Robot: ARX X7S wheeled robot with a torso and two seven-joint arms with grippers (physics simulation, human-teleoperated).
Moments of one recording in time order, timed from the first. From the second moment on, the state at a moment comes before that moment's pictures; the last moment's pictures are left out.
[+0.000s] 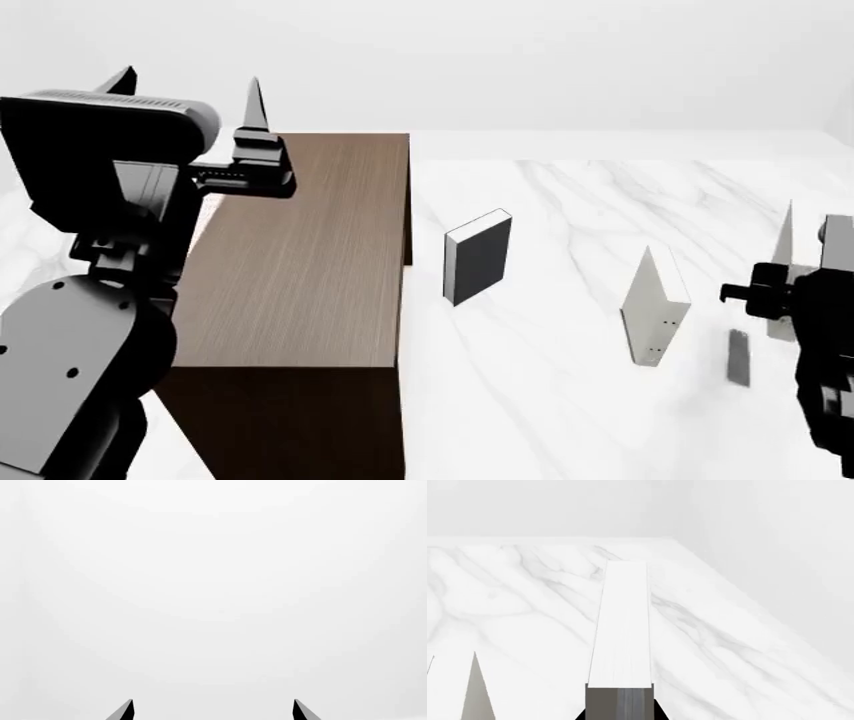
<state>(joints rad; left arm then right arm) -0.69 -0.34 0.07 0.60 -0.39 -0.83 -0.23 0.70 0.52 0.12 0.28 0.14 0.83 0.14</state>
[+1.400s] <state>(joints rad) -0.69 -0.36 0.05 0.62 -0.42 -0.82 -0.26 0.67 0.10 0.64 -0.92 0.70 1.54 -0.01</state>
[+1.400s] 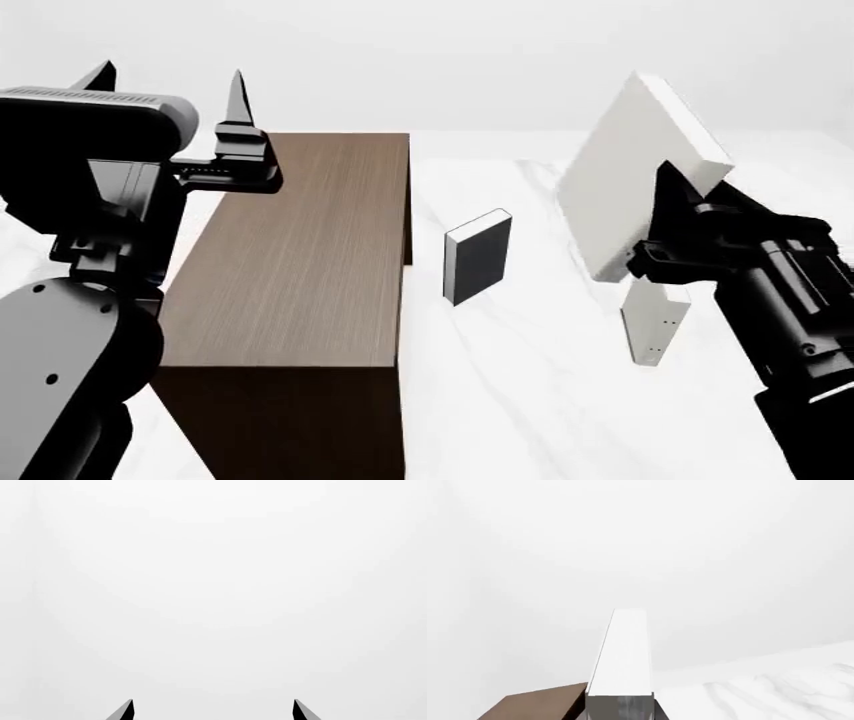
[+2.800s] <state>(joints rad) -0.65 -0.38 0.03 0.62 -0.45 -0.78 -0.27 0.01 0.04 0.25 -0.27 0.97 0.72 -0.01</state>
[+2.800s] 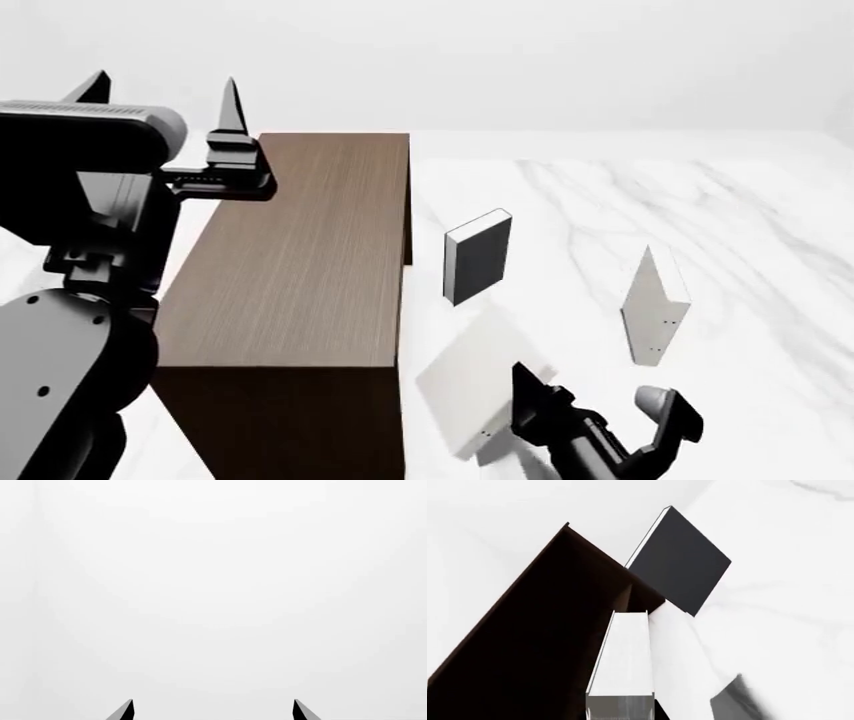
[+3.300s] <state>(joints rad) -0.66 -0.38 0.04 0.62 -0.46 -0.79 -0.27 0.07 0.04 0.16 -0.07 0.95 0.60 -0.03</state>
